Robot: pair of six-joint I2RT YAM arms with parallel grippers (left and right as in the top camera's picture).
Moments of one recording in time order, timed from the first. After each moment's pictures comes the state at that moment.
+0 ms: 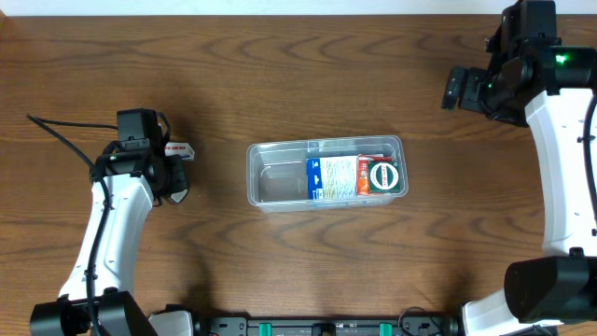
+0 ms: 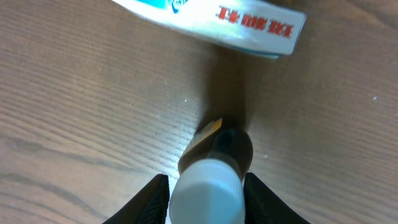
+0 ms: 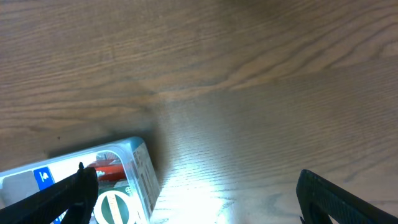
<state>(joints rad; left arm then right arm) 0.13 1.42 0.95 -0.78 -0.13 -0.11 -0.01 1.71 1.78 -1.27 0.01 0.26</state>
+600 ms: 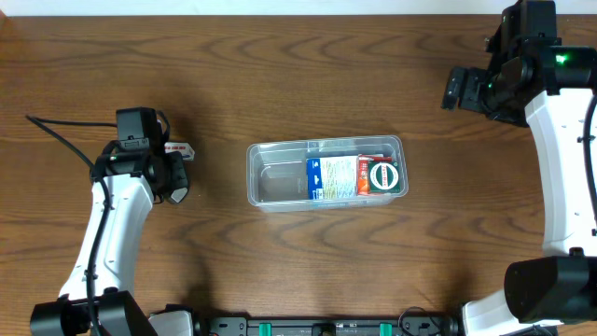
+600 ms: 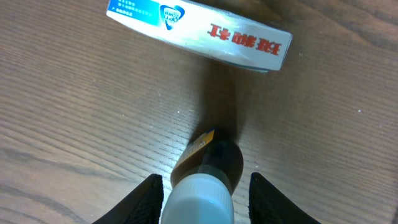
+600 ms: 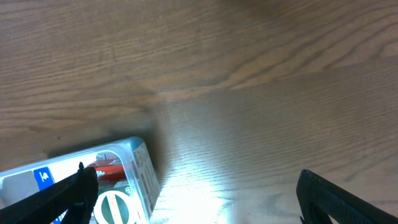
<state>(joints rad) 0.13 1.42 0.95 -0.75 -0.11 -0.12 -0.01 1.71 1.78 -1.27 0.01 0.26</state>
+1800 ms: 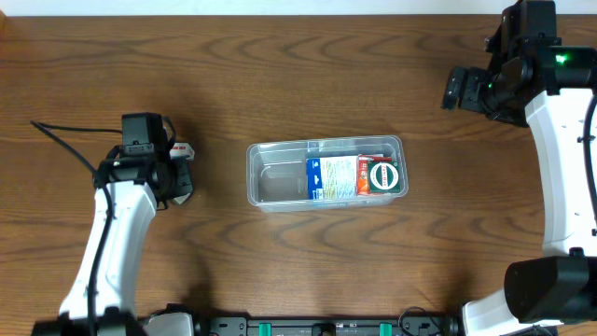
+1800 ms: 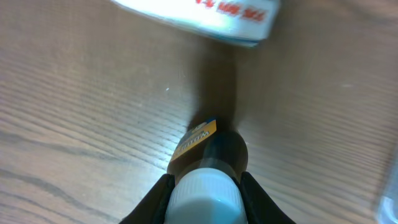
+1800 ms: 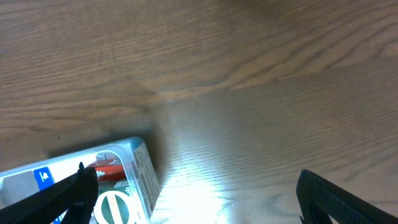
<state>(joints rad) 0.08 1.35 0.95 -0.83 -0.10 -0.15 -0.01 1.71 1.78 -1.27 0.01 0.26</state>
